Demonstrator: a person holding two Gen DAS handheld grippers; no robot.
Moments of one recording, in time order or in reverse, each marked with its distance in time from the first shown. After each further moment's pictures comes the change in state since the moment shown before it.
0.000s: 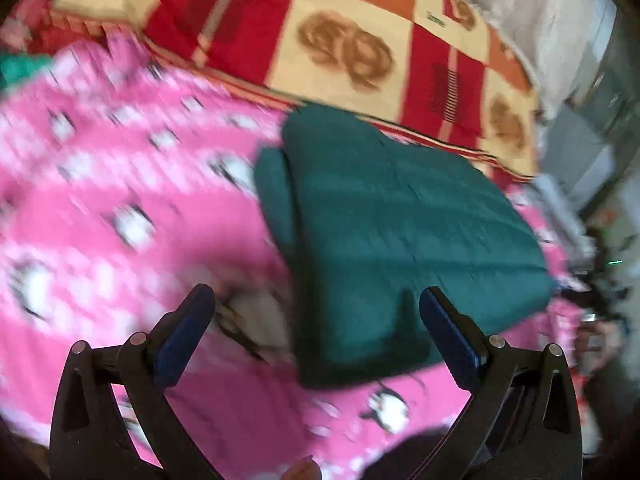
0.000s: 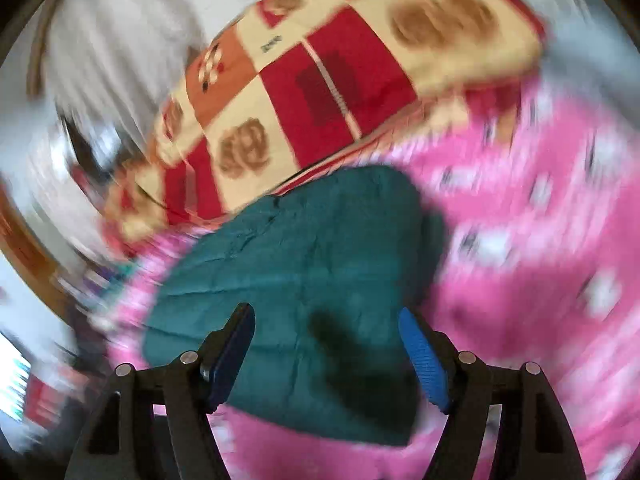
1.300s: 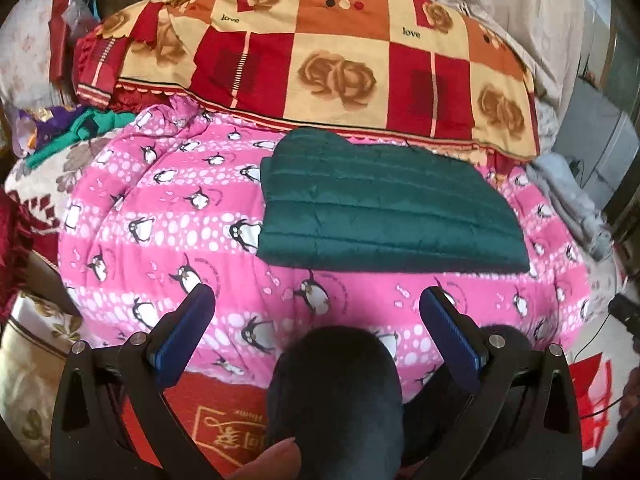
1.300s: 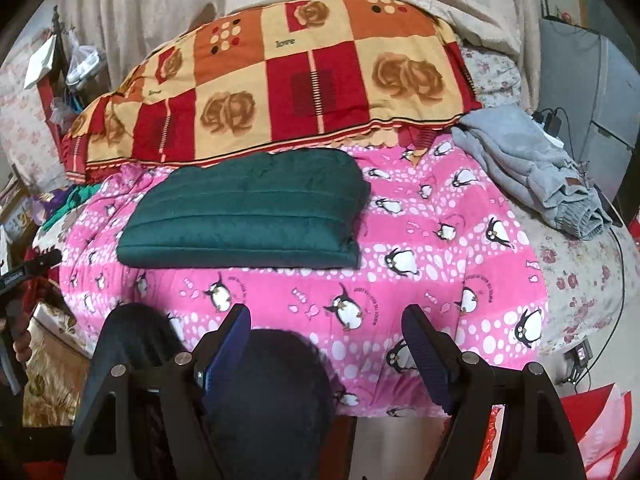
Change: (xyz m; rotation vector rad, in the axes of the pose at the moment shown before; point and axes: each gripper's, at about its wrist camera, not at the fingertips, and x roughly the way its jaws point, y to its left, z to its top) left arm -0.148 -0.160 -0.068 0.070 -0.072 0.321; right arm -0.160 0.177 -0.105 -0.344 0.024 -0.547
